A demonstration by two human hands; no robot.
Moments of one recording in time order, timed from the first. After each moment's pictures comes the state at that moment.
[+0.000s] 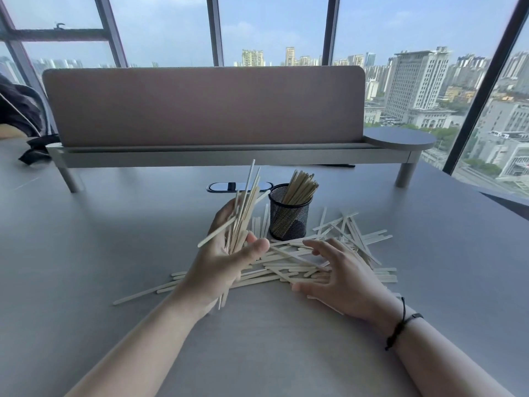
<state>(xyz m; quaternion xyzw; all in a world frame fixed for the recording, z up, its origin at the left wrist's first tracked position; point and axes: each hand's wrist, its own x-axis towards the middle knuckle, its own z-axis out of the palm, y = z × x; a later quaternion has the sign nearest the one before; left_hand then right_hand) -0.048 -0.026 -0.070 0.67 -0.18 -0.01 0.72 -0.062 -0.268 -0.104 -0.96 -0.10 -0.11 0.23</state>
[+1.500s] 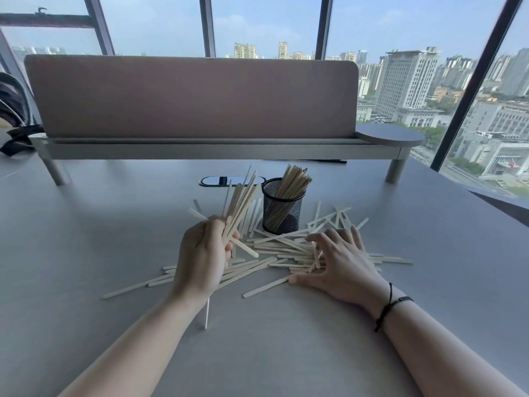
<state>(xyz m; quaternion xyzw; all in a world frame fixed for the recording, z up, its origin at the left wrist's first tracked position) -0.044 -0.032 -0.078 0.68 -0.06 0.12 0.72 -0.050 -0.277 -0.108 -0.99 -0.08 -0.12 0.09</state>
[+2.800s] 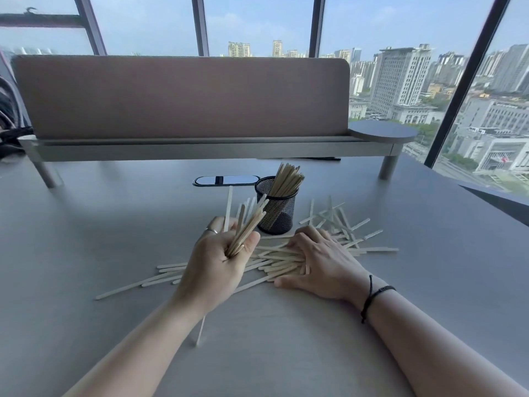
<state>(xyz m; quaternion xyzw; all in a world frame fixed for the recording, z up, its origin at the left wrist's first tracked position) -0.049 -0.035 -0.087 0.82 -0.27 0.24 0.45 -0.043 -0.269 -0.113 -0.97 -0.17 -0.10 0.13</state>
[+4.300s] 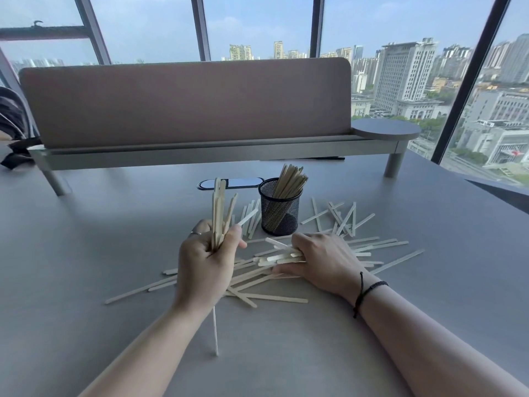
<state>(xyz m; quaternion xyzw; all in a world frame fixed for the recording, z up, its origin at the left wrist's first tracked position) -0.048 -0.033 -0.088 0.74 -0.11 0.23 0.62 -0.031 -0.258 -0.112 -0.96 -0.17 -0.20 0.09</state>
